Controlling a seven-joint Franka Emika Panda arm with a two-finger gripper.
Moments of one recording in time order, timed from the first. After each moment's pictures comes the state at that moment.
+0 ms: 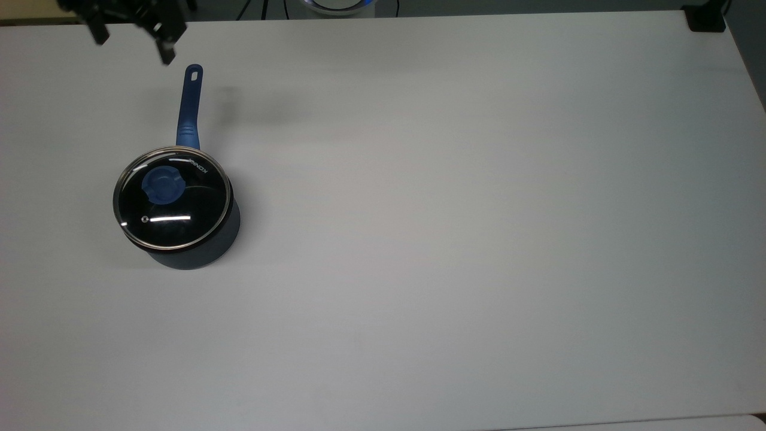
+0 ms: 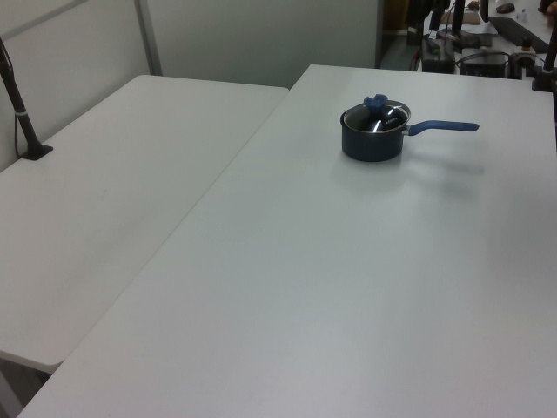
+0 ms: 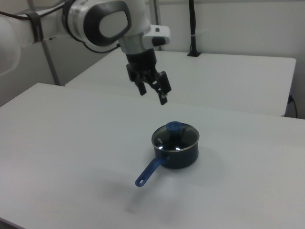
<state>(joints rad) -0.09 0.10 -0.24 -1.56 0.00 1.81 -0.02</state>
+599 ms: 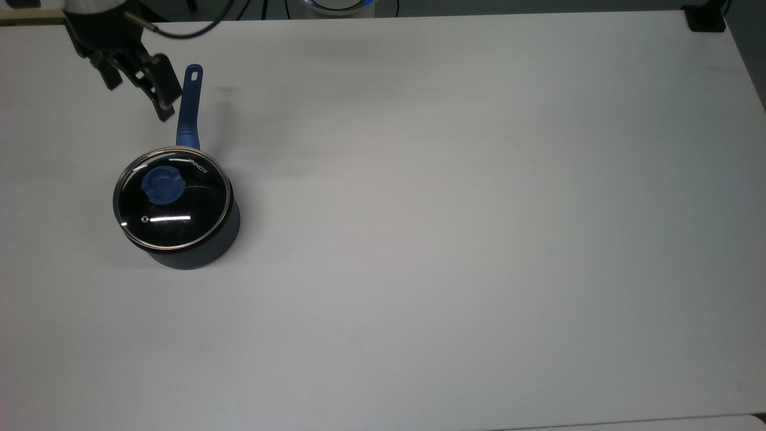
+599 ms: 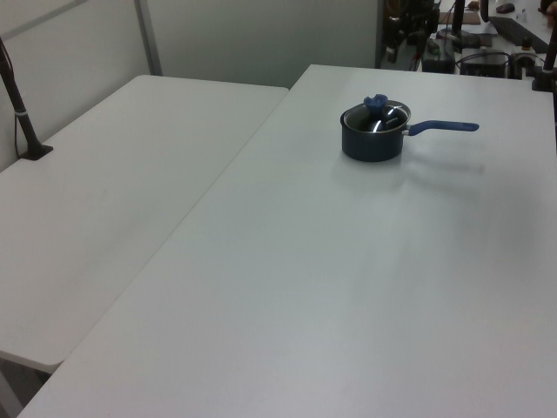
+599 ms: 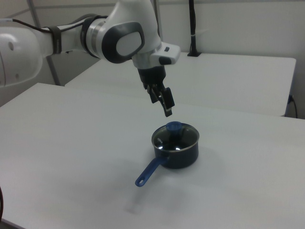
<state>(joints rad) -0.09 0.21 -0.23 -1.56 0.03 1.91 0.24</state>
